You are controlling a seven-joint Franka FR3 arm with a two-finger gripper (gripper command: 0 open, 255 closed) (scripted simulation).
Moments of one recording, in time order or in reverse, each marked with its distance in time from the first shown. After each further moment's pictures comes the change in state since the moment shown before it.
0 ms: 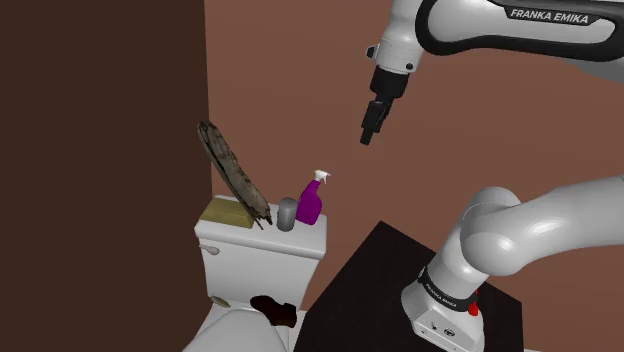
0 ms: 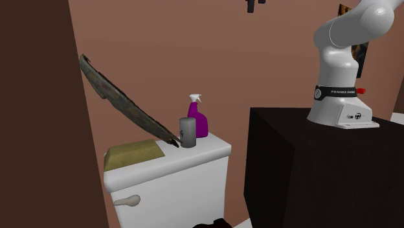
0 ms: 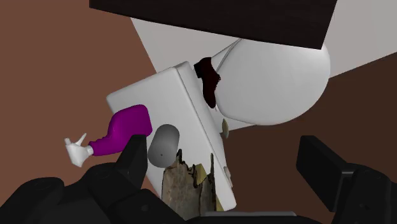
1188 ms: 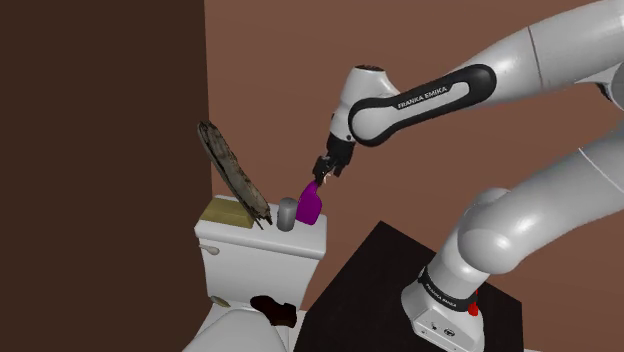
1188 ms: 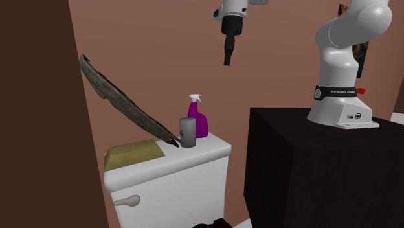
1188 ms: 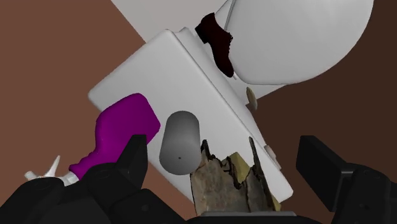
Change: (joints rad) arm -0.075 0.357 0.033 -0.260 0.023 0.702 0.206
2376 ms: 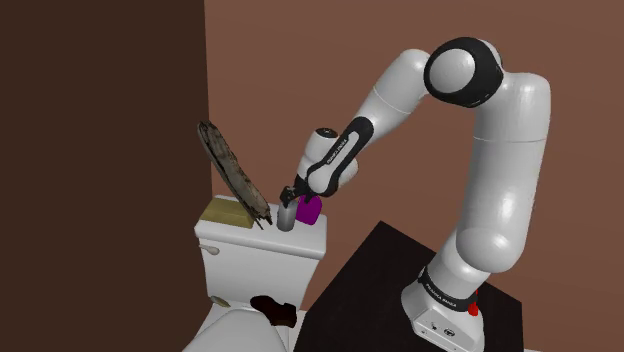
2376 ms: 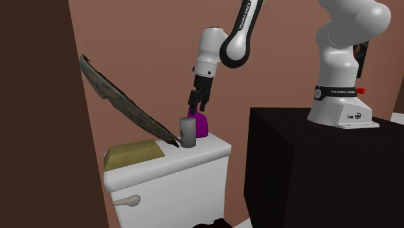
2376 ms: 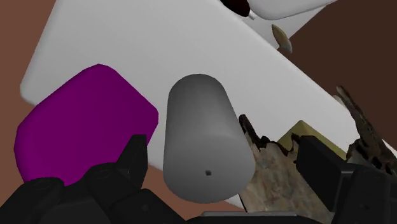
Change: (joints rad) arm -0.030 0.782 -0.050 0.236 -0.101 0.646 0.306
